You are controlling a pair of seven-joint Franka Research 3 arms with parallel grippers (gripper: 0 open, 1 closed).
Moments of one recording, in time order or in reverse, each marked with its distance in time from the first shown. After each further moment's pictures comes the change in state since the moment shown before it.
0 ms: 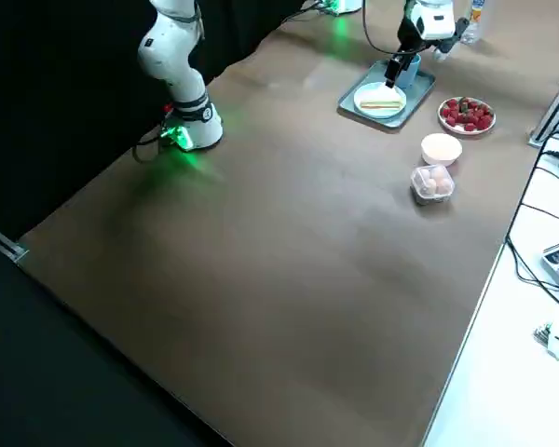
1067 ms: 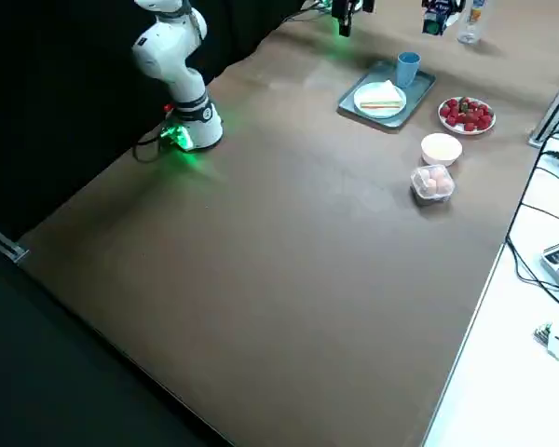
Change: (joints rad) left arm -0.398 0.401 -0.008 0.044 0.709 0.360 -0.437; right arm -0.186 -0.343 0.005 -0.012 -0.105 -0.189 -0.163
